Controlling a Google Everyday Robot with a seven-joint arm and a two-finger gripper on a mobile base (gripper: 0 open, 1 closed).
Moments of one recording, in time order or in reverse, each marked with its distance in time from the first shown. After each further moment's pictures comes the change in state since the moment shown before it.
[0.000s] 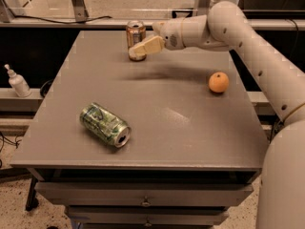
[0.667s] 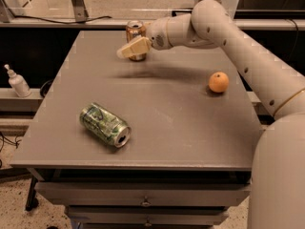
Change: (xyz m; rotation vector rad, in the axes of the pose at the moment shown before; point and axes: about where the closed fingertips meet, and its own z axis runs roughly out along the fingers) arm -0.004 0.009 0.038 0.014 0.044 -0.050
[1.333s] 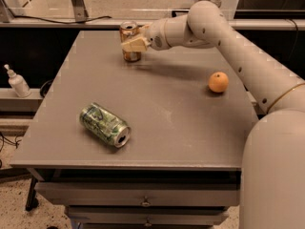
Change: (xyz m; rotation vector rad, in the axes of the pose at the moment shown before) arm 0.014 -0.017 0.009 0.030 0.033 -0.011
